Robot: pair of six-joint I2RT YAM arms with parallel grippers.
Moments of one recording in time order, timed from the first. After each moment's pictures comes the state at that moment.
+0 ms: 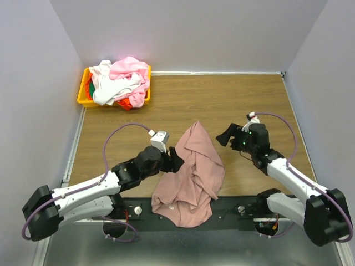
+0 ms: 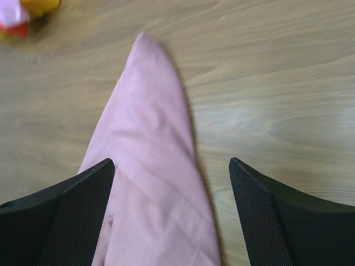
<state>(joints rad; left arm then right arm) -0.94 0.91 0.45 0.01 -0.17 -0.66 0.28 1.02 0.45 0.07 -0.15 0.58</state>
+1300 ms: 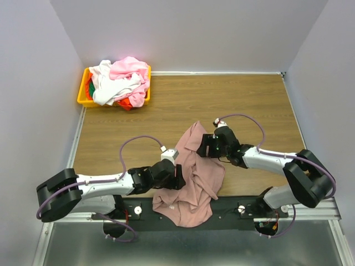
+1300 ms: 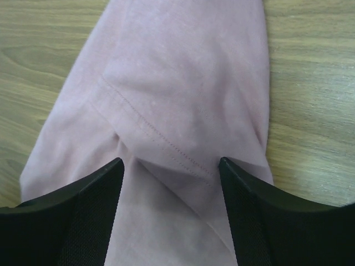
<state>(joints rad) -1.14 1.13 0.37 -0.01 -0.12 -0.86 0.67 1.40 0.57 0.11 0.00 0.58</state>
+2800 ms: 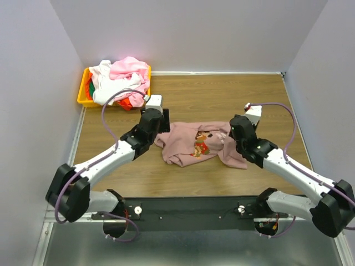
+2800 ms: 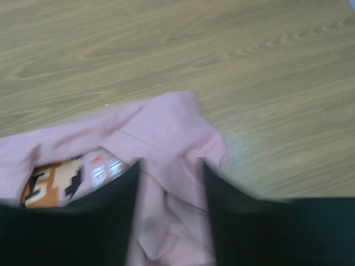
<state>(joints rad) -0.65 1.21 0.80 0.02 -0.40 -0.34 0.64 1.05 0.73 -0.25 0.76 0.46</state>
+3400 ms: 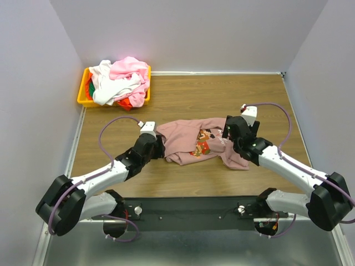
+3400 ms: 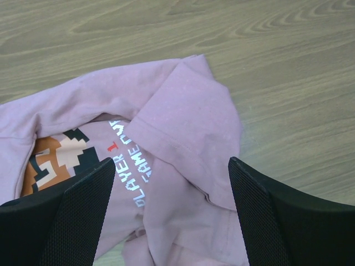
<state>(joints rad) -0.67 1.13 0.46 0.08 -0.25 -0.51 0.61 1.17 0.73 -0.26 0.73 0.50</state>
